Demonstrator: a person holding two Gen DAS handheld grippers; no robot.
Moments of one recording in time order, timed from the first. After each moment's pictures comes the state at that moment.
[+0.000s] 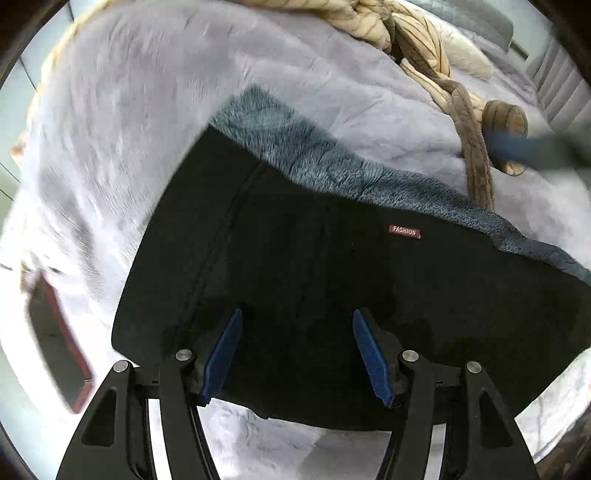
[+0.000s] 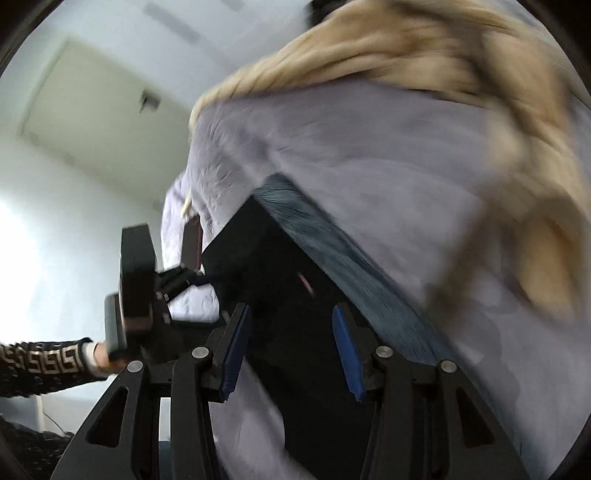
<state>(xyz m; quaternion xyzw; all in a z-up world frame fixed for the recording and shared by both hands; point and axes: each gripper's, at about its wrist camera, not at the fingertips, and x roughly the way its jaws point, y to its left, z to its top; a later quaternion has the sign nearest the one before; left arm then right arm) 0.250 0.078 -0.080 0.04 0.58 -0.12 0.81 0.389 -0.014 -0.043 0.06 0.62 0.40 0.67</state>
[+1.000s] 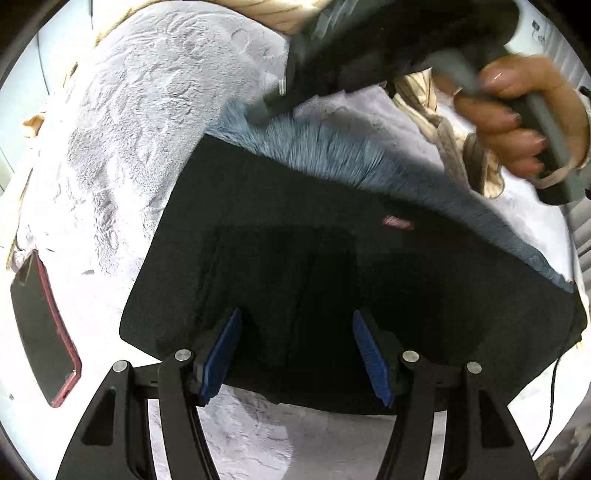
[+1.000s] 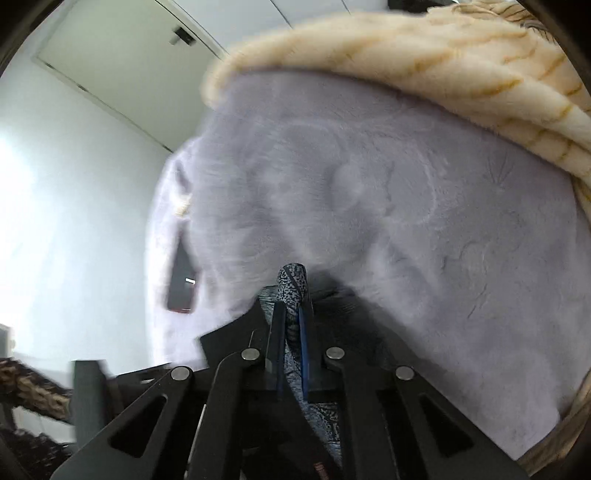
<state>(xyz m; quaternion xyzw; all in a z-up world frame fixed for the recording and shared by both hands) 0.213 0.125 -0.061 -0.01 0.54 -0.14 0.83 0.448 0.151 -0.095 -0.05 0.63 0.44 0.64</state>
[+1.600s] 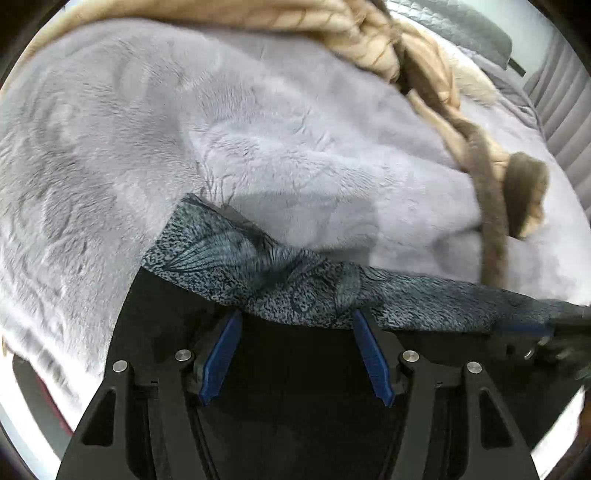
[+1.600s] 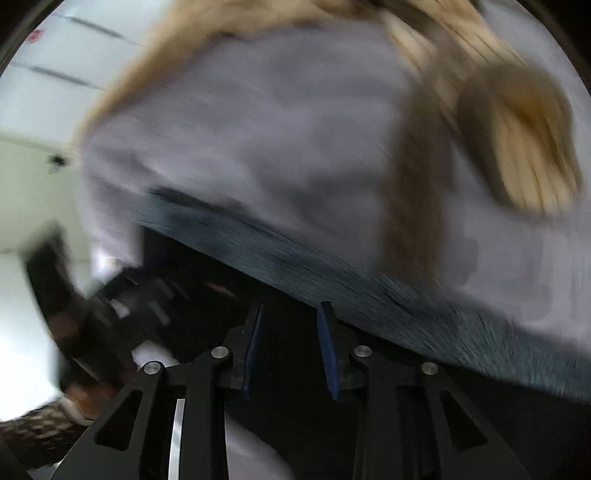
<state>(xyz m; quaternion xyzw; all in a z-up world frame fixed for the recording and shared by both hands) 0.312 0.072 -0.067 0.04 0.56 -0.13 0.82 0.328 -0.046 -0.133 0.14 0.71 0.14 0.67</state>
